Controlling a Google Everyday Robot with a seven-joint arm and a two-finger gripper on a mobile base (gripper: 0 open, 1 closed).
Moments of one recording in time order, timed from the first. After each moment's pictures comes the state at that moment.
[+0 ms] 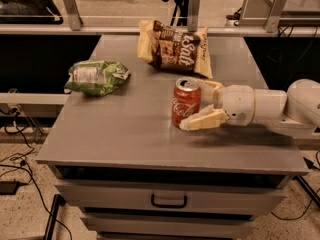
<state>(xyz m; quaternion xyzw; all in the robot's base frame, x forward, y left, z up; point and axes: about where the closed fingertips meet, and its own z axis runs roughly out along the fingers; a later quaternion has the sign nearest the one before) 0.541 -0.082 0.870 -0.47 0.57 0.40 0.54</state>
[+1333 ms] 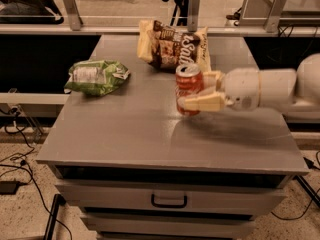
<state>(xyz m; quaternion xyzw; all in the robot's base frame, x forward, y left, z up) 0.543 -0.082 0.902 -0.49 0.60 0.36 0.52</state>
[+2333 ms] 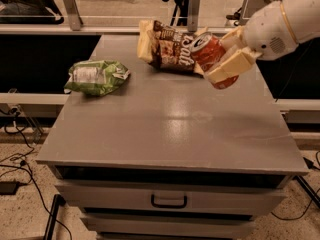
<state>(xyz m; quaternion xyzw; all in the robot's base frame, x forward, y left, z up) 0.553 -0.136 0.974 -0.59 0.69 0.16 0.38</state>
